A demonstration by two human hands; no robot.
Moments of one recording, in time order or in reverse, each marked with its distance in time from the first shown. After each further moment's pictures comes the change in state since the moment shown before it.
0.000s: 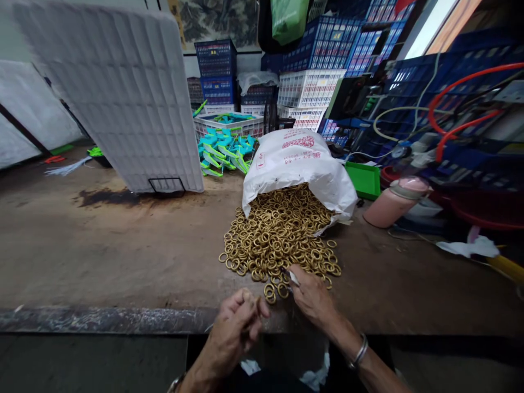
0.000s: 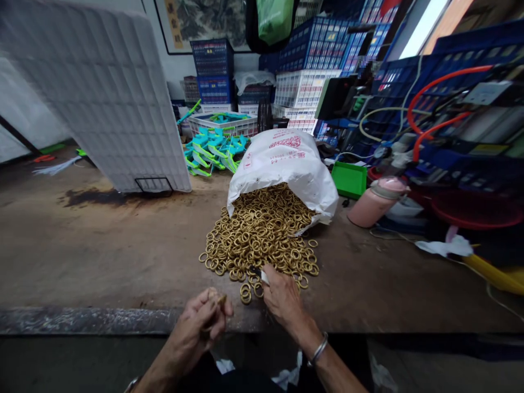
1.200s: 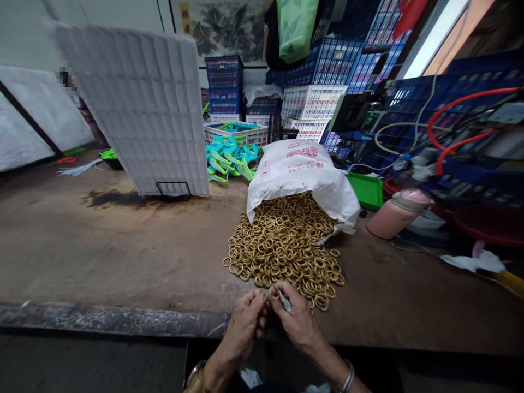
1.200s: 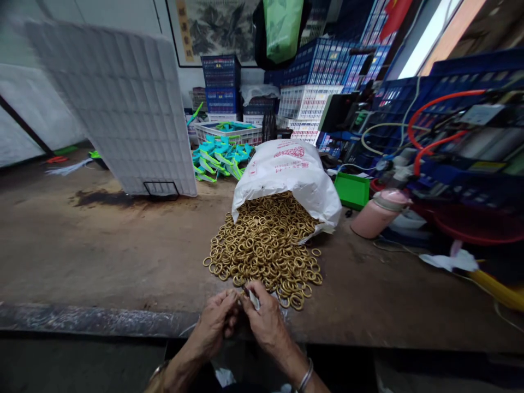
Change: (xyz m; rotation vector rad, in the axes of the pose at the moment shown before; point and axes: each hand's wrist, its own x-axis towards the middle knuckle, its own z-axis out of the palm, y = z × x) left_hand 0.038 -0.039 -0.013 0.021 0.167 -0.051; right_hand -0.017 -0.033 0.032 0.671 0.101 -0.083
